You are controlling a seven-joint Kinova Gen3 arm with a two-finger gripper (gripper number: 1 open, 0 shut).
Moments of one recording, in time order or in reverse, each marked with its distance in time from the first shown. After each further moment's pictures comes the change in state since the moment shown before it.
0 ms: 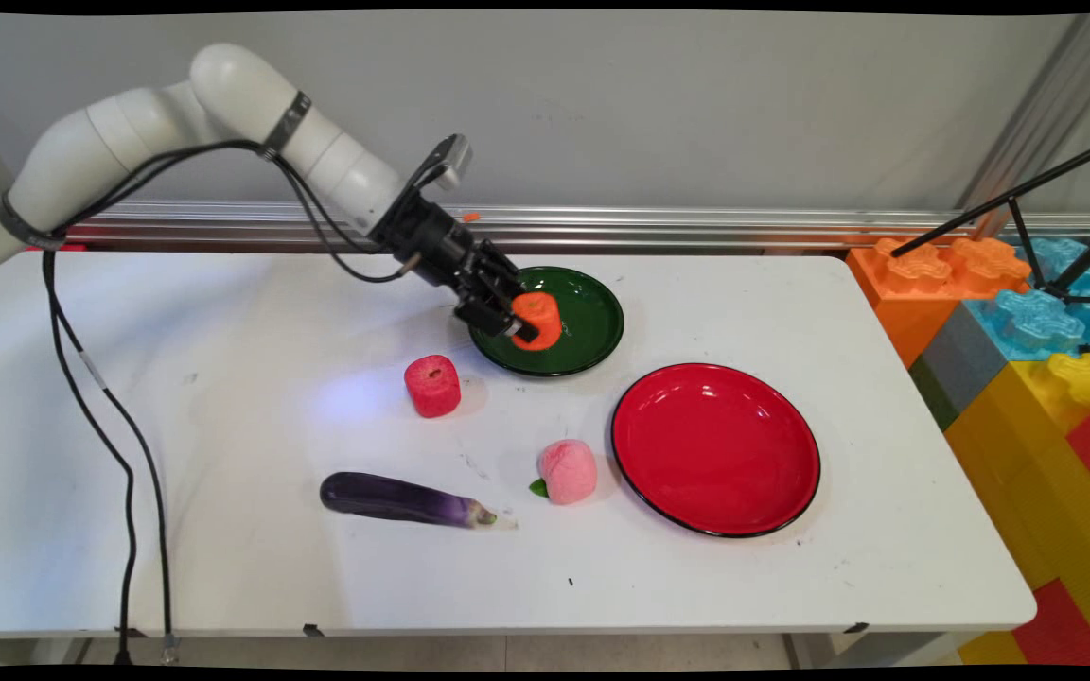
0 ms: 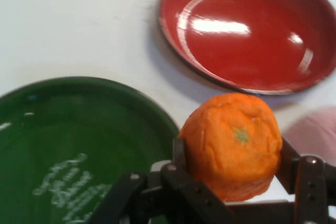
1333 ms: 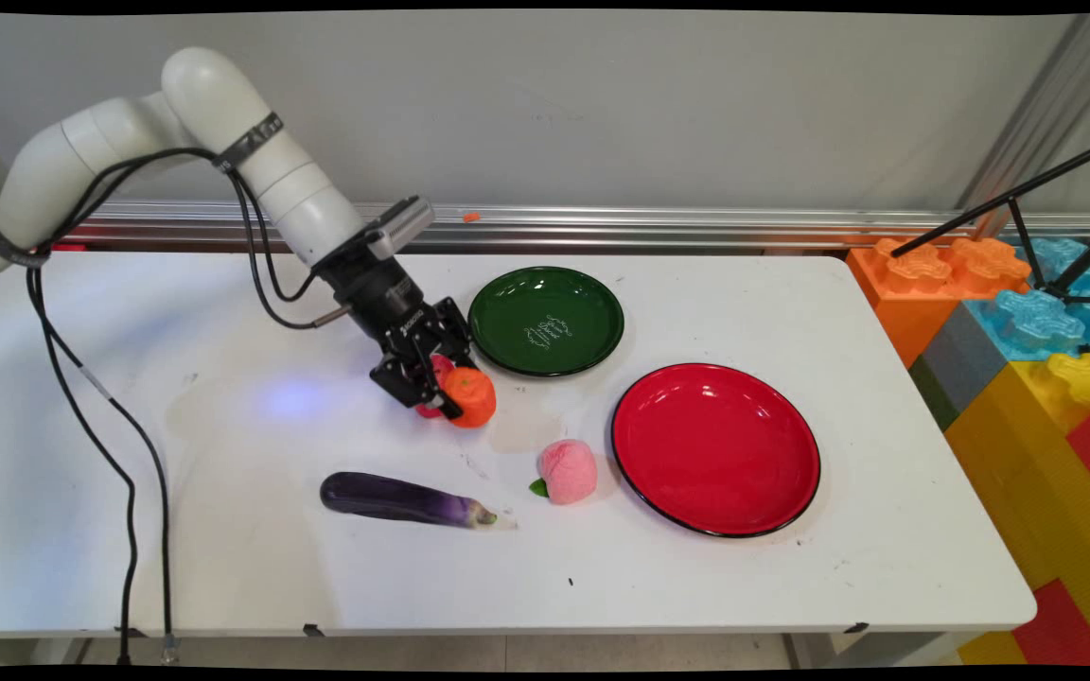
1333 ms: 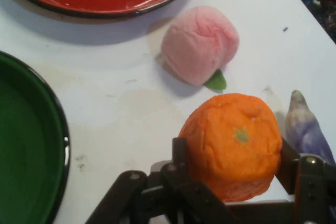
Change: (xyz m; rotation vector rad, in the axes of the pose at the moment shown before) arm -0.029 0.039 -0.007 -0.207 -0.153 0.224
